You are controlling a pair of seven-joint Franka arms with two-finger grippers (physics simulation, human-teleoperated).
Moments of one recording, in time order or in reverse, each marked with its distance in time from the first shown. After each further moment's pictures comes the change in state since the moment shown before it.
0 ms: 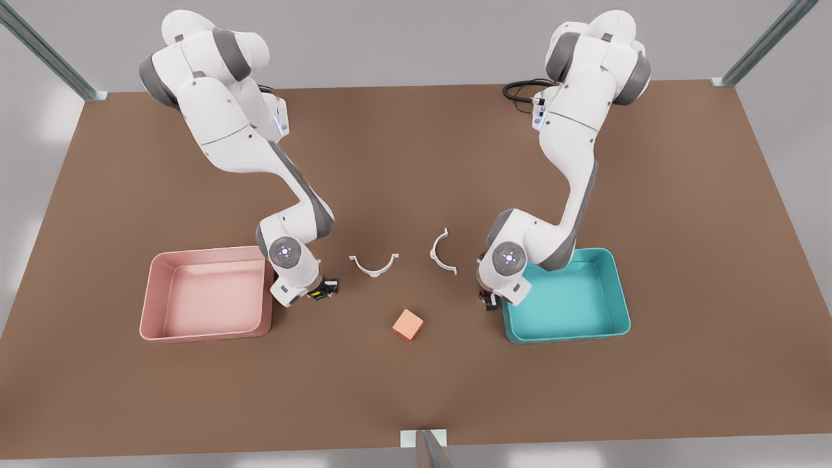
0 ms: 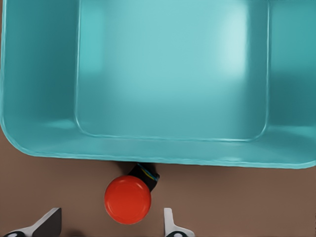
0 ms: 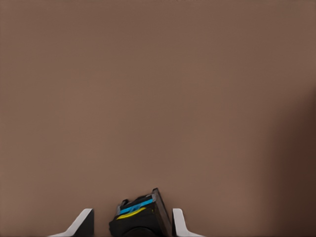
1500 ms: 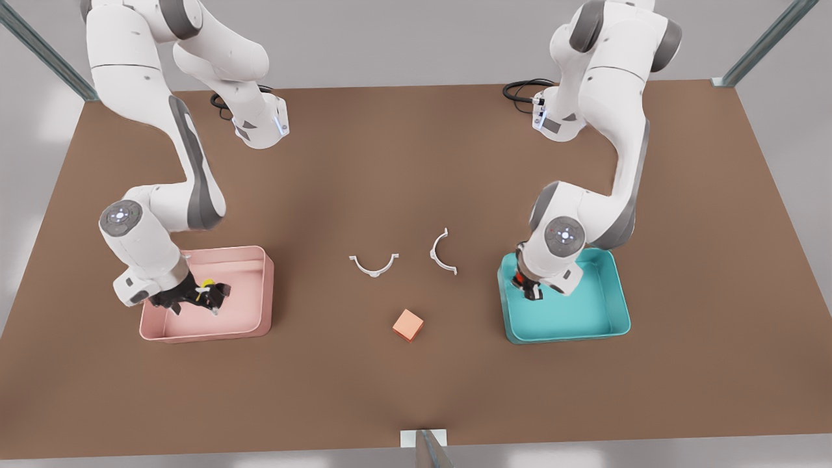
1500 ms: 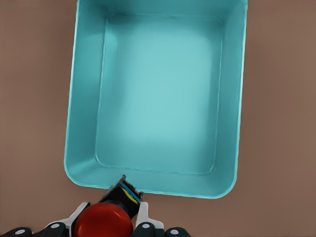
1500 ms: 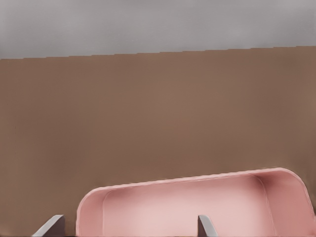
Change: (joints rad) left arm 0.129 -0.231 0.003 -0.011 0.018 -0.228 0.067; right arm -0.406 -0.349 0.078 0.131 -0.002 -0.136 -0.313
